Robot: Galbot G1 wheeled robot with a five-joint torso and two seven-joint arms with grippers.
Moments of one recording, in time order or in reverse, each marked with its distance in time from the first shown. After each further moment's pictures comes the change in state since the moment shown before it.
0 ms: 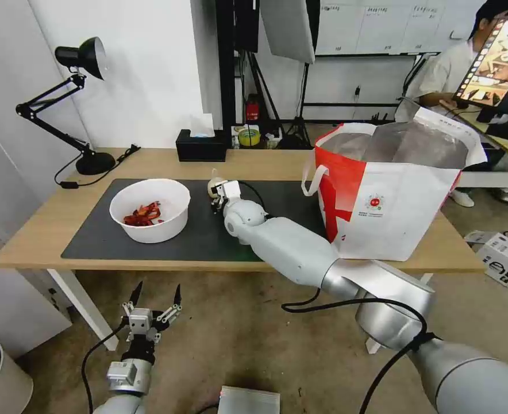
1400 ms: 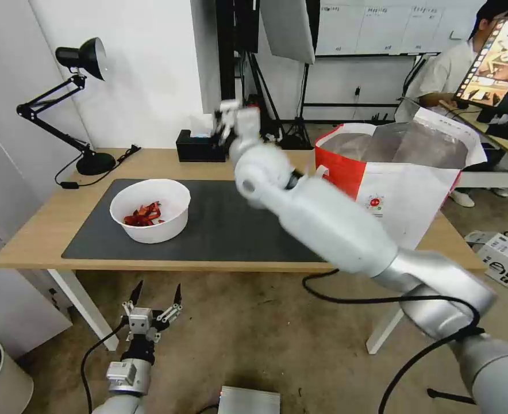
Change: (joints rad) left arm 0.008 0.001 -0.005 -0.016 0.003 0.005 0.001; right arm 0.109 -0.235 0.253 0.662 0.032 -0.166 0.302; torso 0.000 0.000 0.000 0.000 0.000
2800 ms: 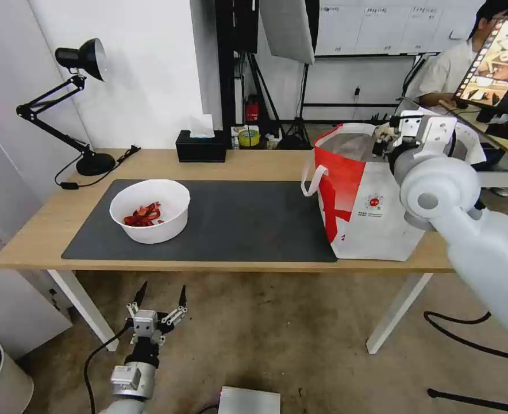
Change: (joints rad) left arm 0.029 -0.022 0.015 -0.032 0.035 0.002 0.000; right arm -0.444 -0.519 0.426 0.376 0.223 -0.120 0.223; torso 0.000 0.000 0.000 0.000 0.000
